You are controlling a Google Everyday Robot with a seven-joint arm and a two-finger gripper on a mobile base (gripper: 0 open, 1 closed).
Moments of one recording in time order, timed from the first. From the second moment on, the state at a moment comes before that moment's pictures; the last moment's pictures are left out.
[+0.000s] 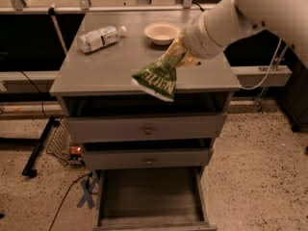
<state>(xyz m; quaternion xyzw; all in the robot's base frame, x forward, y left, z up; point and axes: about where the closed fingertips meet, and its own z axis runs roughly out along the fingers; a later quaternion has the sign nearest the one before) 0.610 -0.057 0.928 -0.91 0.17 -0.18 0.33</state>
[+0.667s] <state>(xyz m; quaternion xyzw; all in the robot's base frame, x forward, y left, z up) 0.668 -0.069 0.960 -0.91 0.15 -0.23 0.32</state>
